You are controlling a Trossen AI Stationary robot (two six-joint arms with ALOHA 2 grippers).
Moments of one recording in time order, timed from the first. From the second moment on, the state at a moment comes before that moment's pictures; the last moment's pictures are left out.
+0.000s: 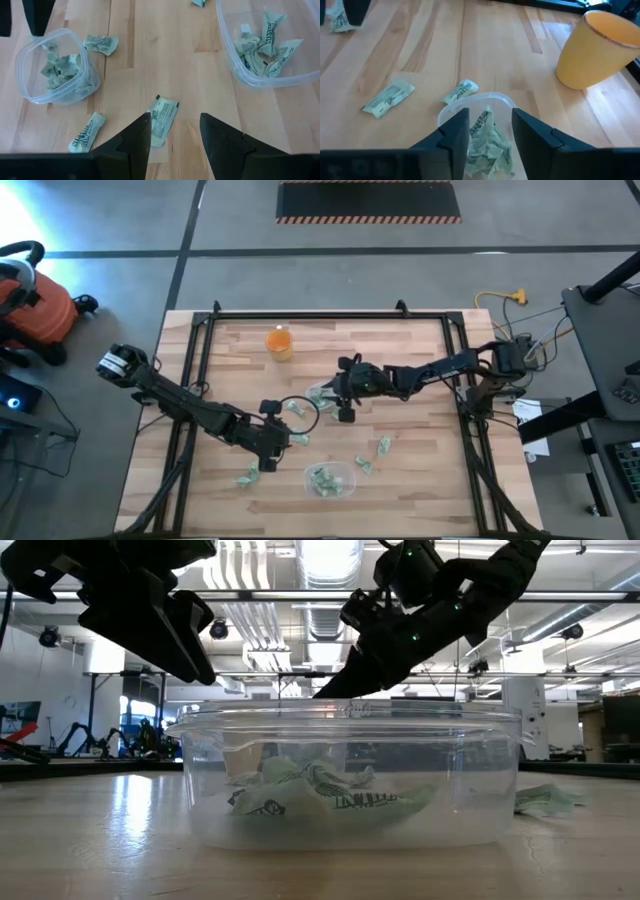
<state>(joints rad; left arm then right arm) -0.45 1.41 0.86 -0.33 -0.36 -0.26 -0.06 1.73 0.86 0.35 0.03 -0.11</state>
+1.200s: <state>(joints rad) -0.12 1.43 0.58 0.01 -0.33 -0.07 0.09 1.48 0.85 -0.02 -0.04 -0.14</state>
